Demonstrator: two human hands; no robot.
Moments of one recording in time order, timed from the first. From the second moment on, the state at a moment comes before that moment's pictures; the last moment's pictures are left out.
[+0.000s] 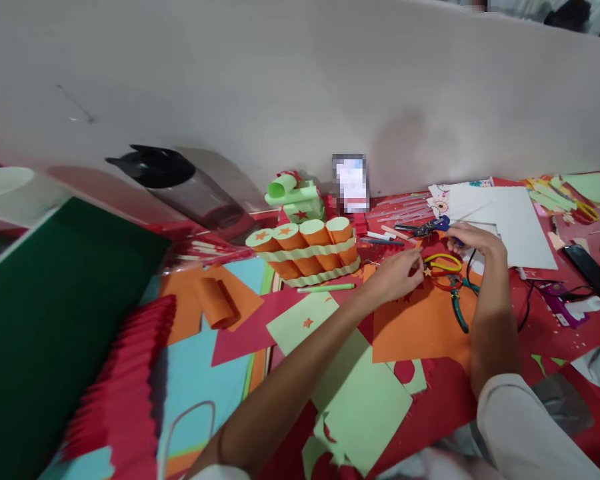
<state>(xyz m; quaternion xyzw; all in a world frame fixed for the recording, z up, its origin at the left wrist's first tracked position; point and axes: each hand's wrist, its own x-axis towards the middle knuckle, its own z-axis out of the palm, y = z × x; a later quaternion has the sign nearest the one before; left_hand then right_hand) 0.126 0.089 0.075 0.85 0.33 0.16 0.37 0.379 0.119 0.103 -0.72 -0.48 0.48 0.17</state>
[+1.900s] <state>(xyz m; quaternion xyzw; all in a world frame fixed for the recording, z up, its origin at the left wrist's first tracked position) -0.010 0.086 0.136 0.64 0.47 0.38 0.48 0.301 0.091 0.144 -0.49 -0.66 0.40 0.40</state>
